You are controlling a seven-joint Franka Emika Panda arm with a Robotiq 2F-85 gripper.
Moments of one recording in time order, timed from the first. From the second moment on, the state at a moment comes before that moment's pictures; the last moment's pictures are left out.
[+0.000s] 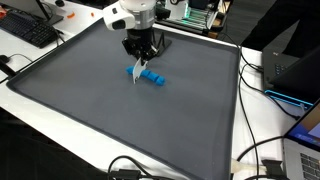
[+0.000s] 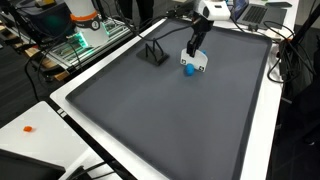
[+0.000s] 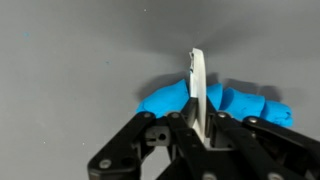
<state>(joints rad) 0.16 0.43 0.01 -1.95 -0.15 2.30 0.22</state>
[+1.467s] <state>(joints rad) 0.17 0.35 0.01 -1.90 -0.19 2.14 0.10</state>
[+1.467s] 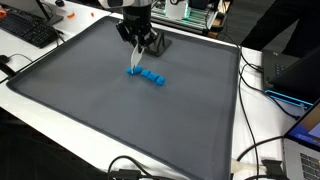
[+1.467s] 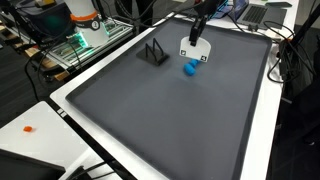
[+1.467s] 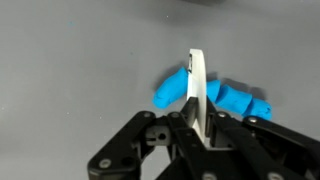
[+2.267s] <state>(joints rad) 0.16 0.44 0.02 -1.82 -0.25 2.12 -0.15</state>
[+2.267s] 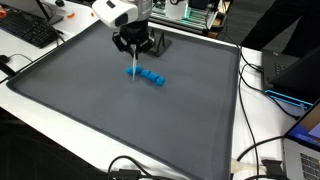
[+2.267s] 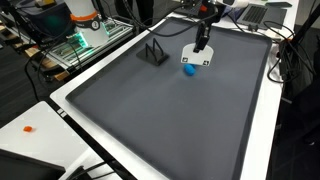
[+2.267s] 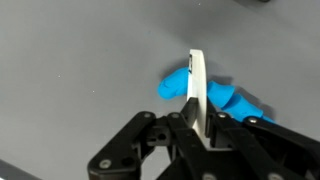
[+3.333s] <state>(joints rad) 0.14 0.50 0.02 -1.78 -0.27 2.13 -0.26</state>
